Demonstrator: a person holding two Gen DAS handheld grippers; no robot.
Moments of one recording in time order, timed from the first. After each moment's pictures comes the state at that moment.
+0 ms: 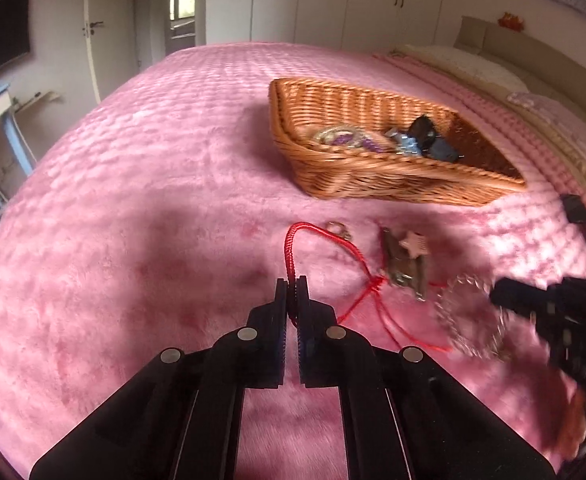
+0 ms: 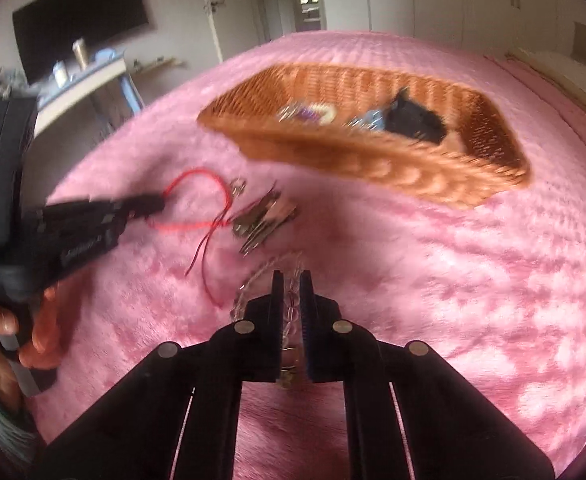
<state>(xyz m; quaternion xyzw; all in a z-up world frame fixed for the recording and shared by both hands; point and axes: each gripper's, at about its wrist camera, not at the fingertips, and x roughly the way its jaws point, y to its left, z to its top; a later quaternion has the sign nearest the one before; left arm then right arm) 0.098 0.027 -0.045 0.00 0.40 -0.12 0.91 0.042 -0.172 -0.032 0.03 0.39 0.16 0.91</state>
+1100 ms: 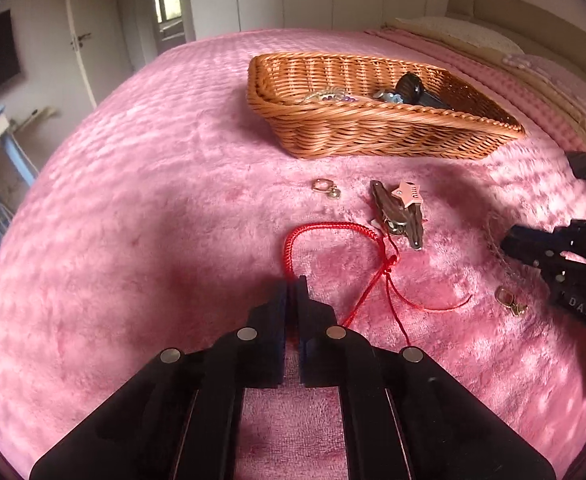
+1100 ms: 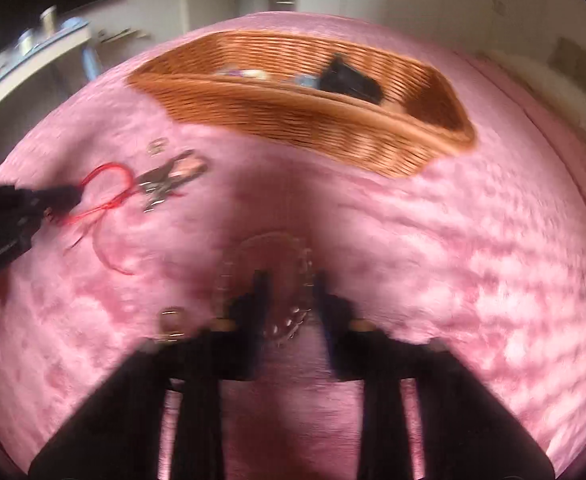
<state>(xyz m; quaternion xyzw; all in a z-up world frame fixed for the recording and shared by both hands) 0.084 0.010 -0.060 0.07 0.41 -0.11 0.90 0.044 -0.176 -0.062 -0.05 0.42 0.11 0.90</state>
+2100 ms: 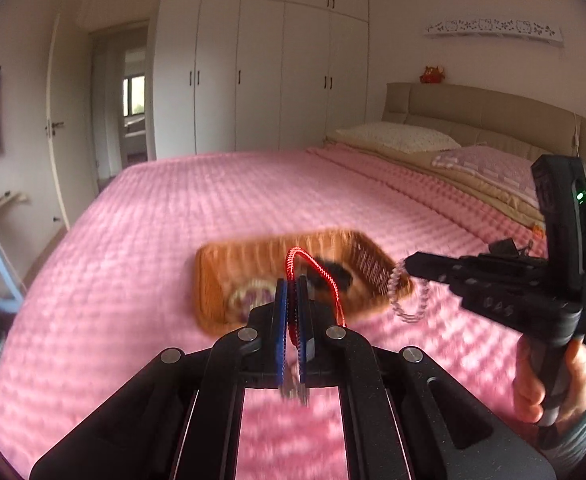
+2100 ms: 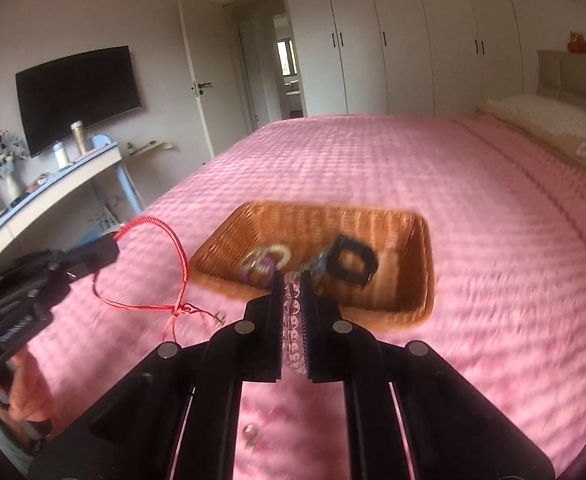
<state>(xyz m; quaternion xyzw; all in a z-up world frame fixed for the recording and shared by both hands) 0.066 -0.026 0.082 0.03 0.22 -0.21 0.95 0.060 -0.215 0.074 0.05 0.27 0.14 0.95</state>
